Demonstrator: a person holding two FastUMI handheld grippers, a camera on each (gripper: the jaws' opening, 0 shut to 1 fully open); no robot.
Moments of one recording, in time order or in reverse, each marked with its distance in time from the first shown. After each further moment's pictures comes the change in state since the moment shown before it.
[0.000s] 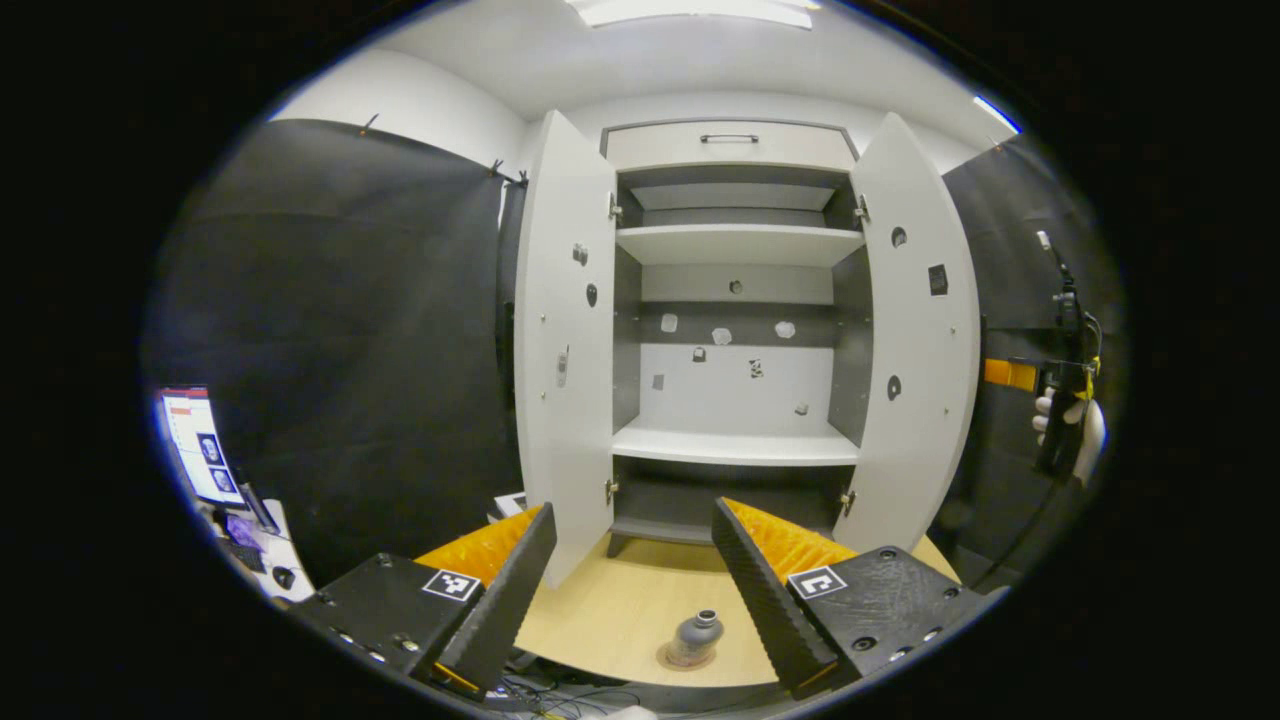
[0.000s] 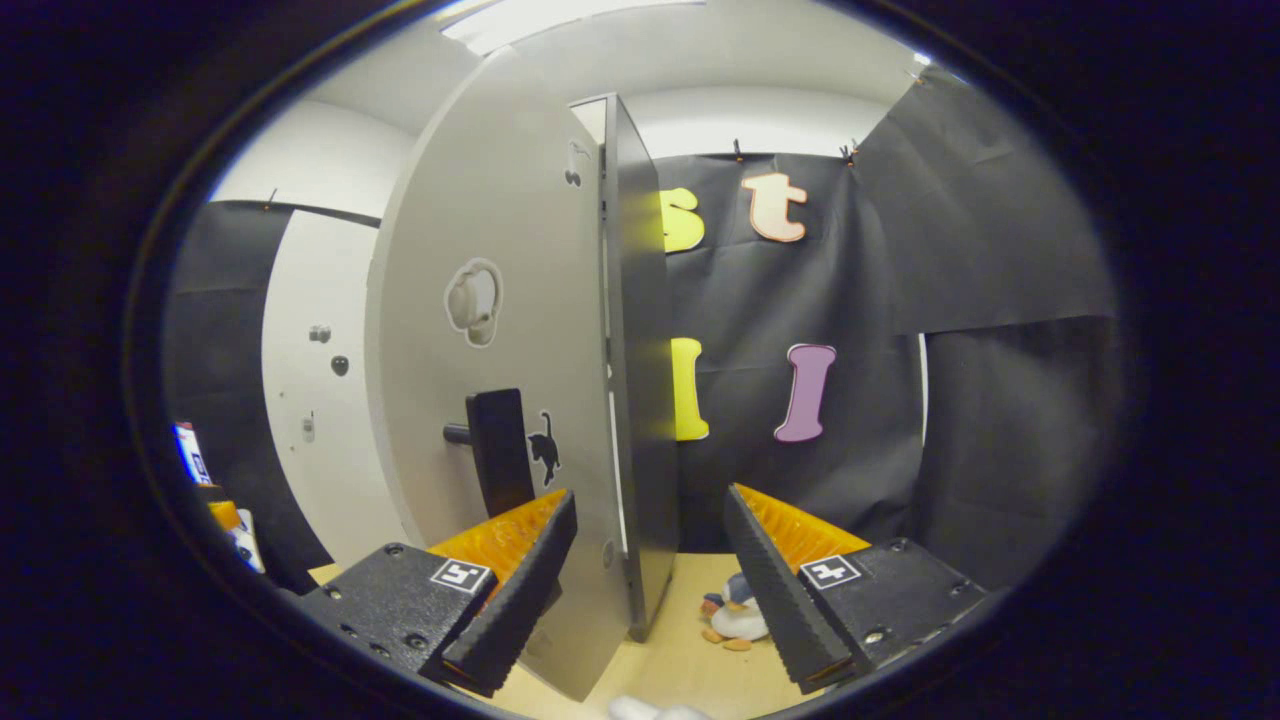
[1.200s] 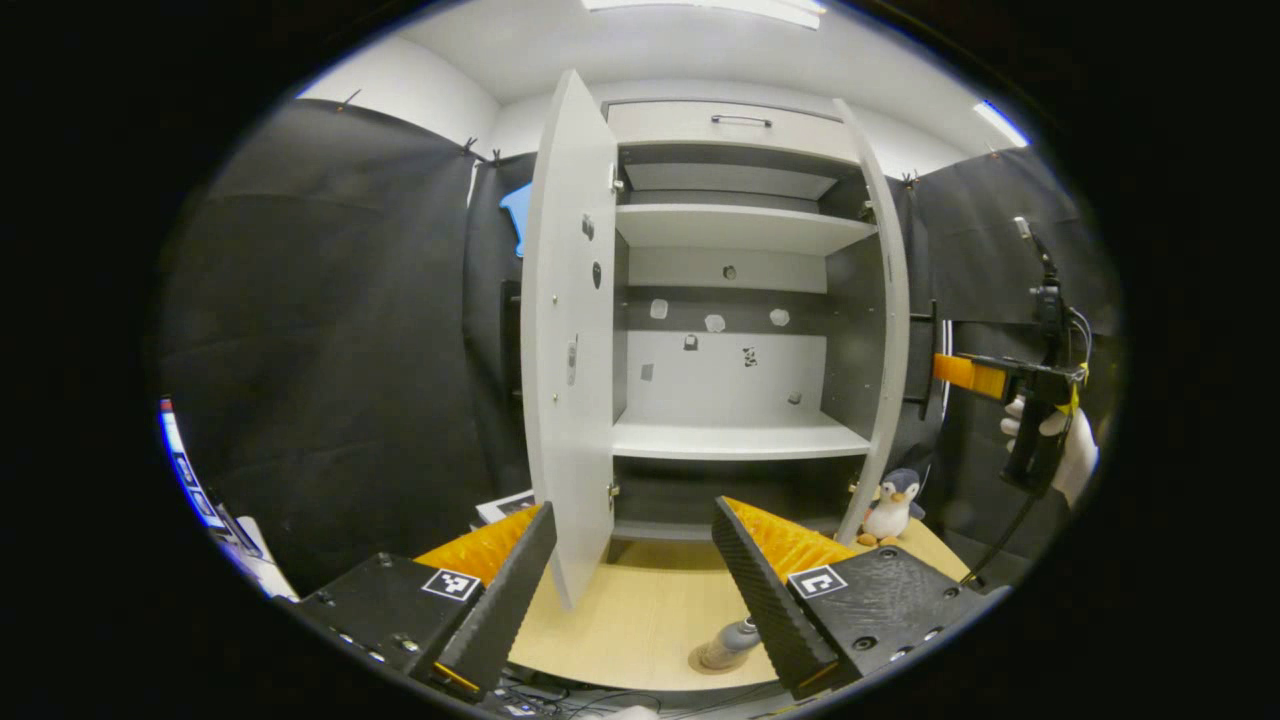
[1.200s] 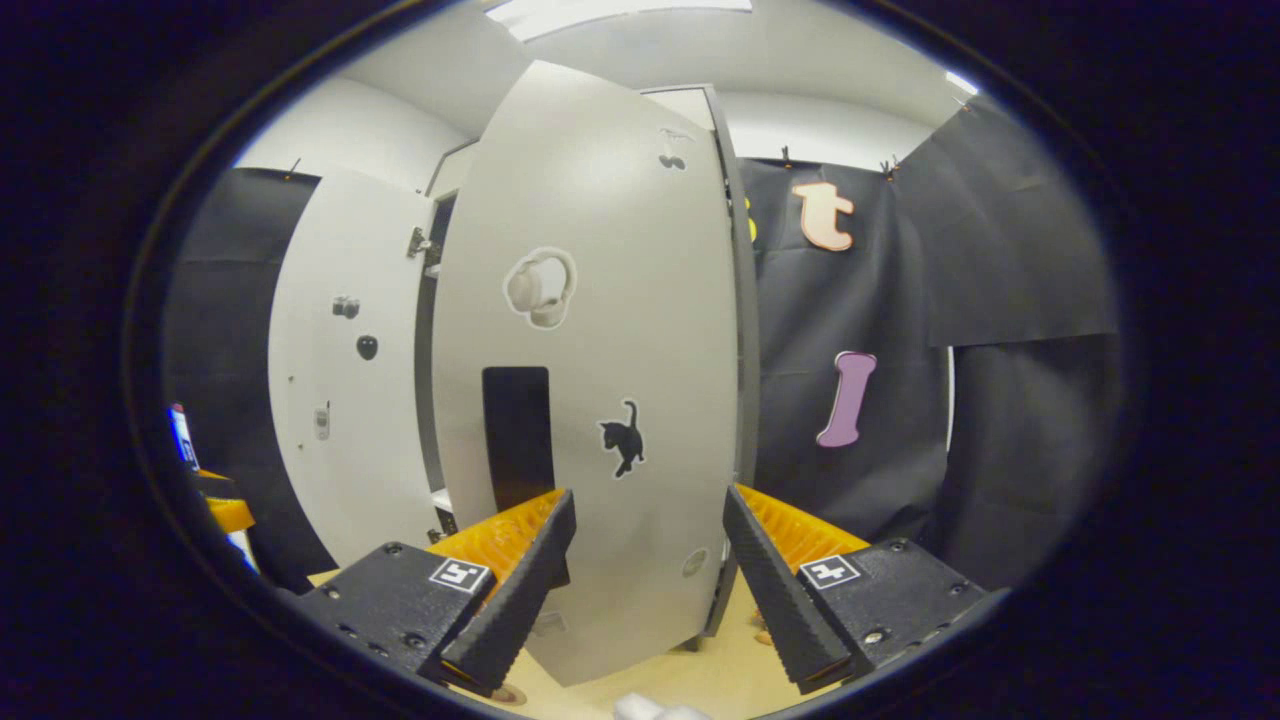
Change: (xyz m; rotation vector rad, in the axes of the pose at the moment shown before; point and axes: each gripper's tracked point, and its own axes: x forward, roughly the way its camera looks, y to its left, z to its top) left arm 0.056 0.057 0.003 0.014 0.024 -0.130; right arm 0.034 0.137 -0.020 -0.040 0.005 0.049
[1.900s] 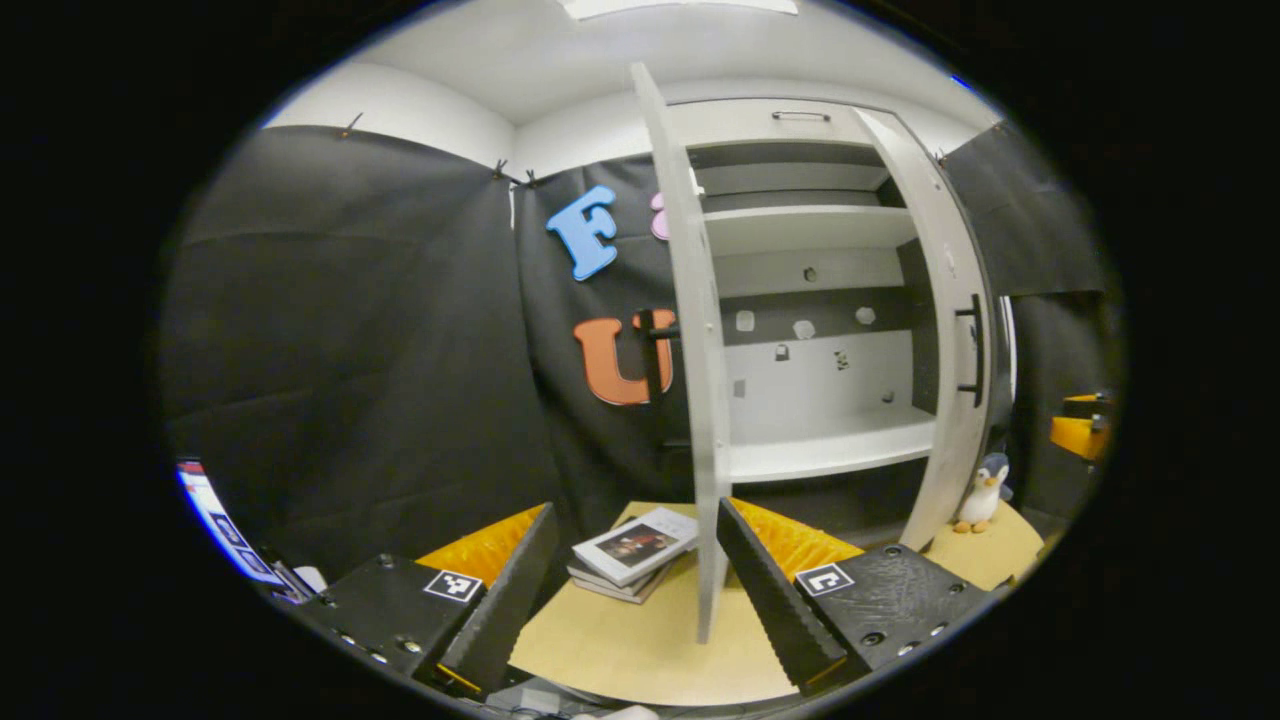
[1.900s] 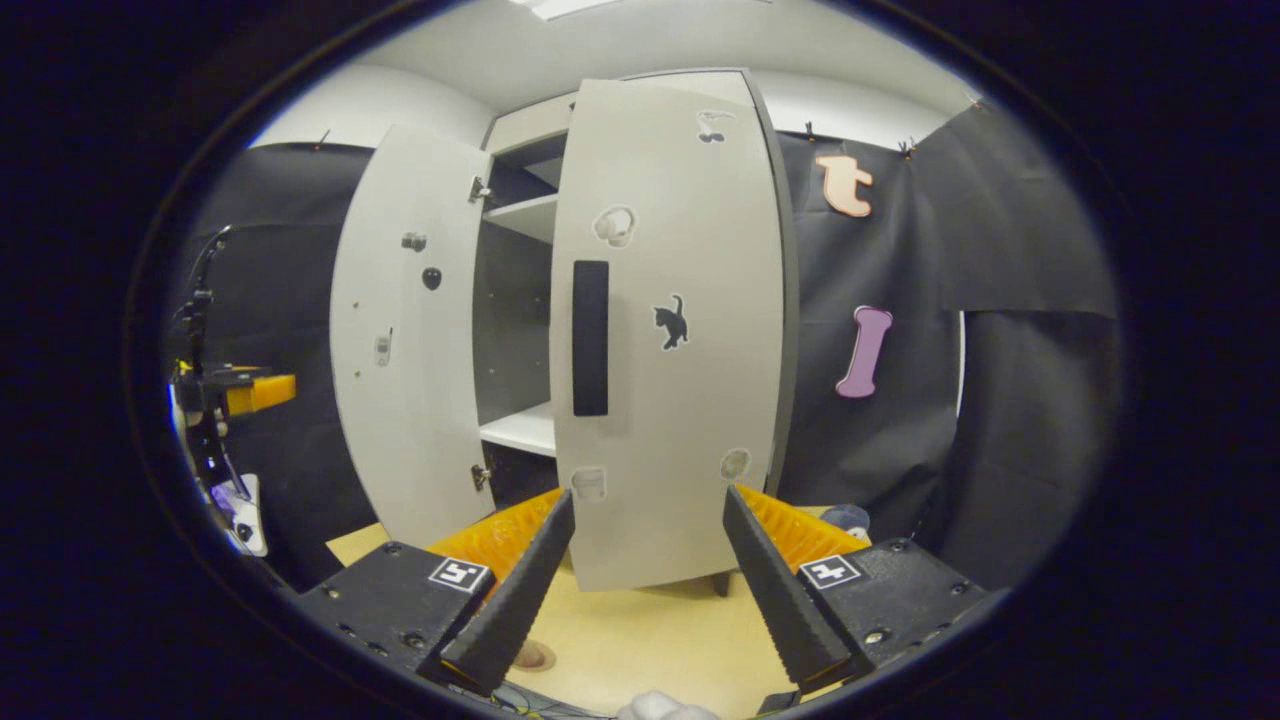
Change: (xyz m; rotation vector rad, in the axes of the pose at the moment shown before) left arm 0.044 0.152 0.038 0.116 -0.046 0.198; right arm -0.077 0.045 -0.086 -0.029 0.133 0.000
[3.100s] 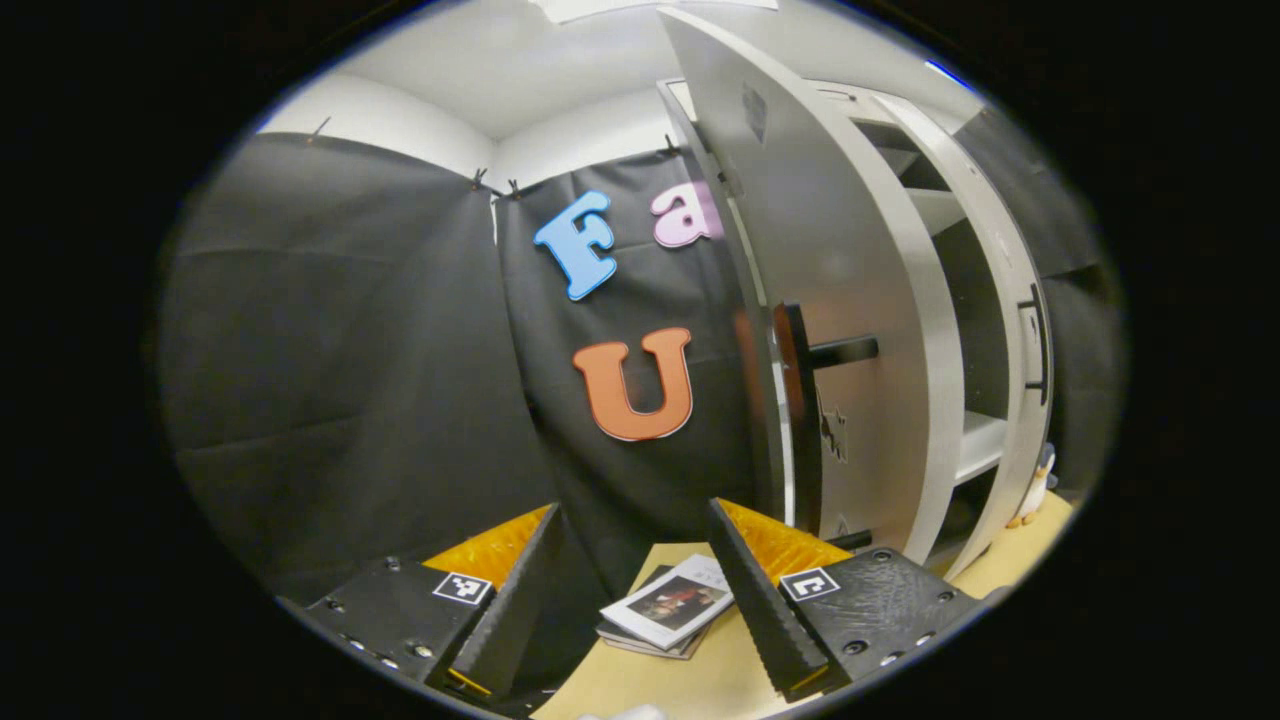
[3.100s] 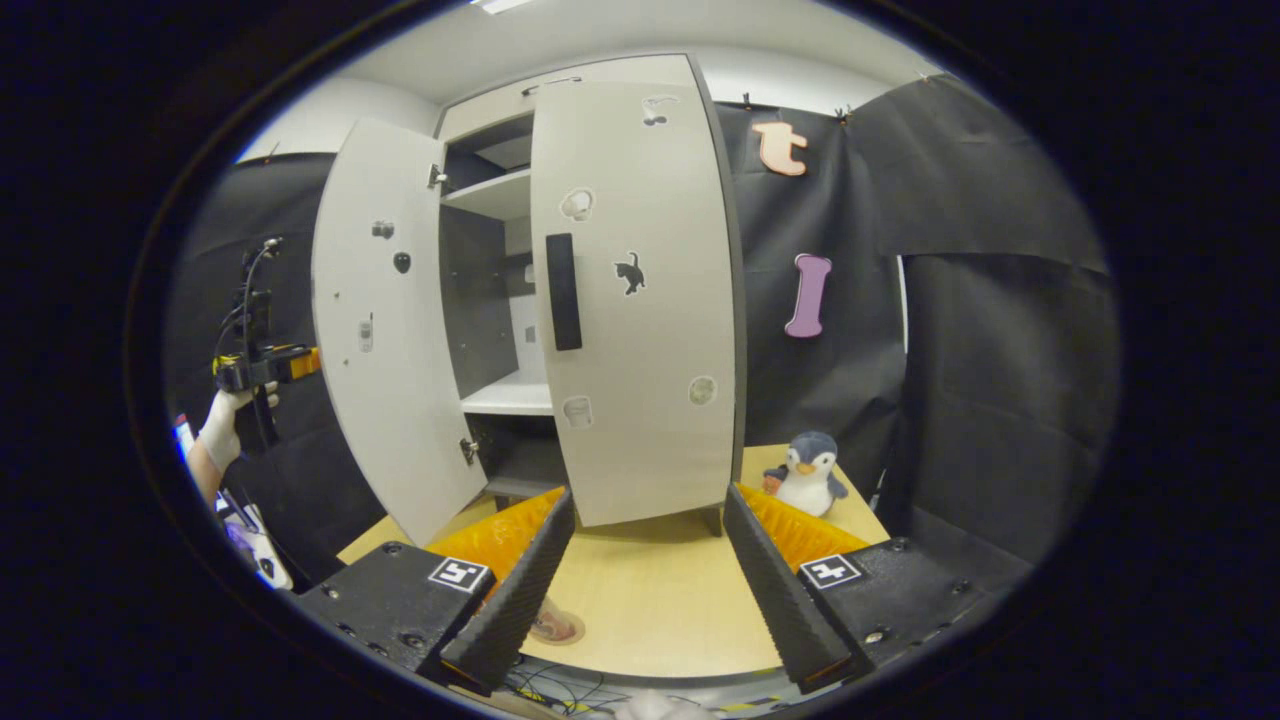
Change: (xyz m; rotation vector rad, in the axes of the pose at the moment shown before) left arm 0.121 0.020 0.021 0.087 -0.072 -0.043; right arm -0.051 0.016 -0.031 0.127 0.088 -0.137
